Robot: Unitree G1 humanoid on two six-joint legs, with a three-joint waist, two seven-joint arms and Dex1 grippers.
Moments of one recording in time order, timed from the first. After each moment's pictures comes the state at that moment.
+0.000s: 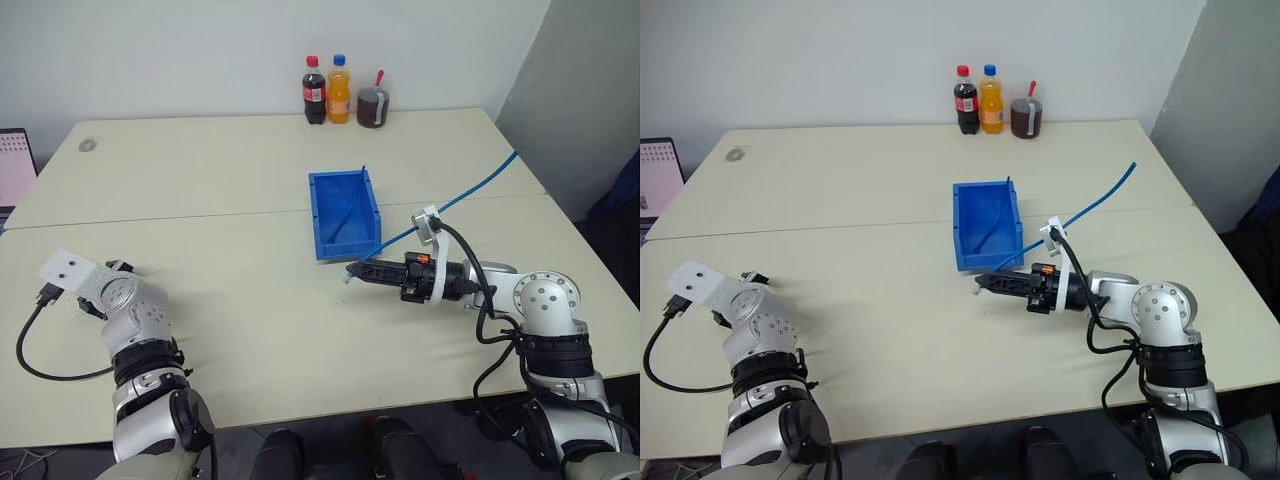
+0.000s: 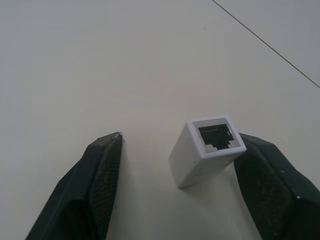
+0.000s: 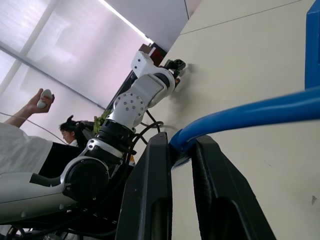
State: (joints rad) left arm -0.60 0.34 0.68 0.55 -0.37 0.23 0.60; right arm -0.58 -0.36 -0.08 -0.09 1.12 1.26 0.56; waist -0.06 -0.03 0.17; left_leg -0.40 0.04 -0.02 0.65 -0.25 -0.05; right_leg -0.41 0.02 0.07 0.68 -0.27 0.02
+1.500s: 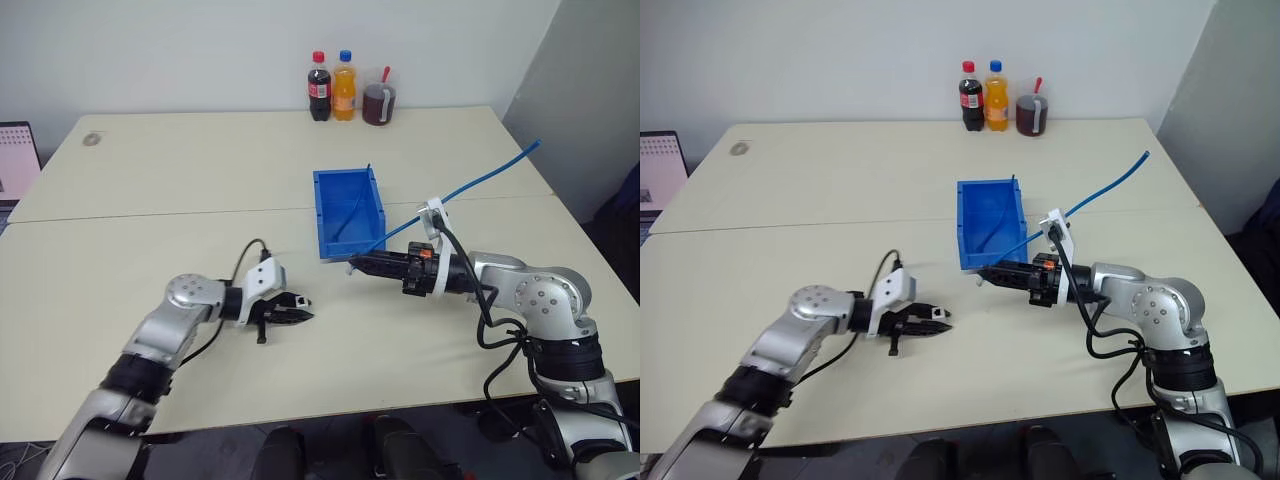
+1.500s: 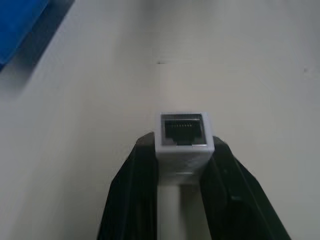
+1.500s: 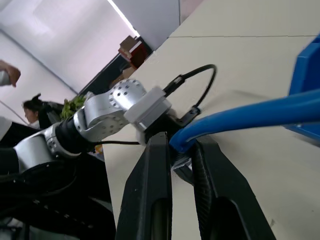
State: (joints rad) left arm -0.53 0.61 -0.30 0.37 -0.20 0.04 -1.24; right arm -0.57 -0.46 0.05 -0.23 0.93 1.07 0.69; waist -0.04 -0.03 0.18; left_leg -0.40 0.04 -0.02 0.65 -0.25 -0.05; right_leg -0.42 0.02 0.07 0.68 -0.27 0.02
